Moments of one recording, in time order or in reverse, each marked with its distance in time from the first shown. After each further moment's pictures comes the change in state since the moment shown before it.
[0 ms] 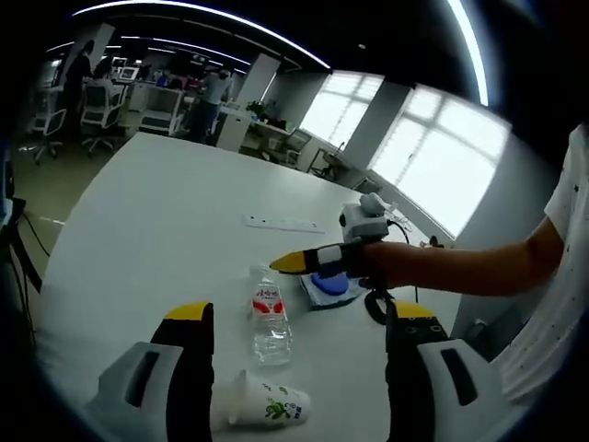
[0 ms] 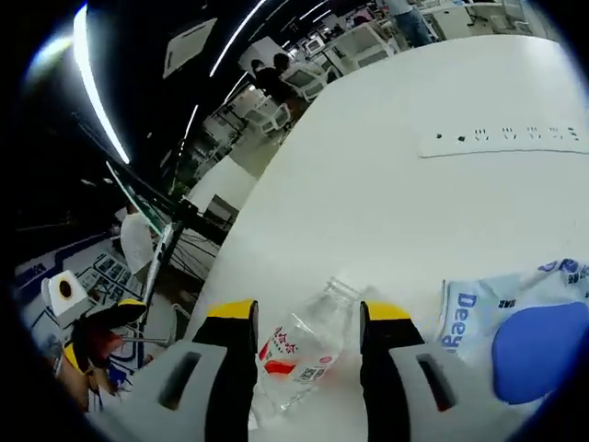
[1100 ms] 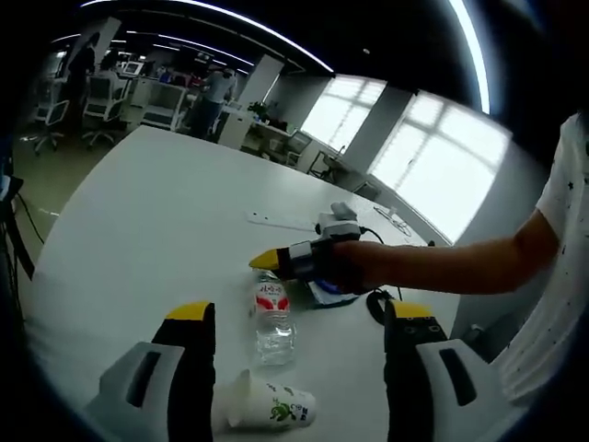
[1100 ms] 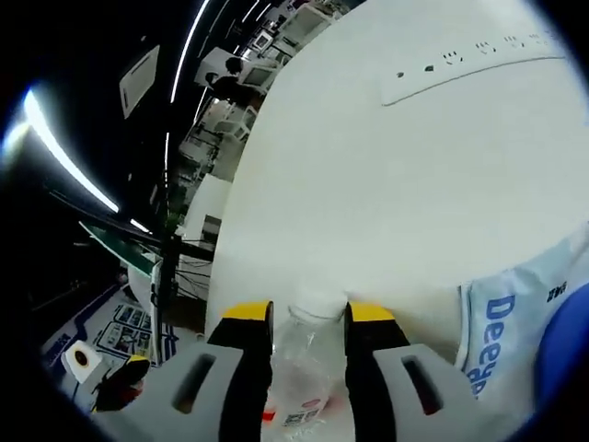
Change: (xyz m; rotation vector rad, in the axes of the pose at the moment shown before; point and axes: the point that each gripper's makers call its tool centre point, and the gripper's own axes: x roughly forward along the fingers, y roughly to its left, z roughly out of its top) left arm 0.007 0.009 -0.013 -0.030 -0.008 -0.012; right arm 0.041 -0.020 -0.008 0.248 0.038 0.001
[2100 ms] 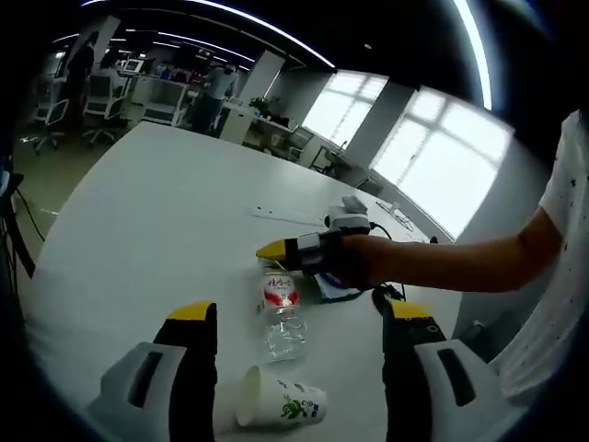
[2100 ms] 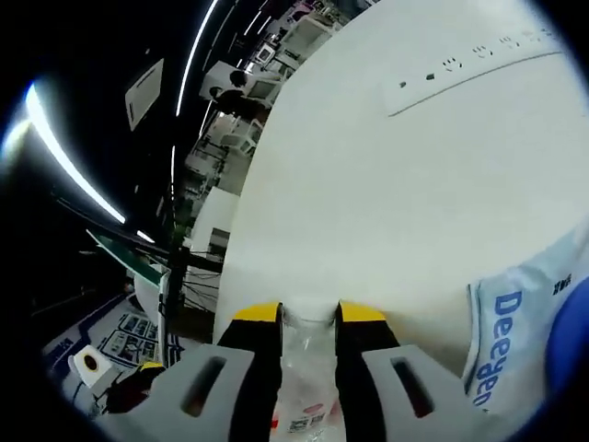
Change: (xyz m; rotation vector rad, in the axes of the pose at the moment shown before) left arm 0.004 0.013 -0.002 0.009 0.018 0.005; right arm -0.002 0.012 0.013 -0.014 -0.068 0.039
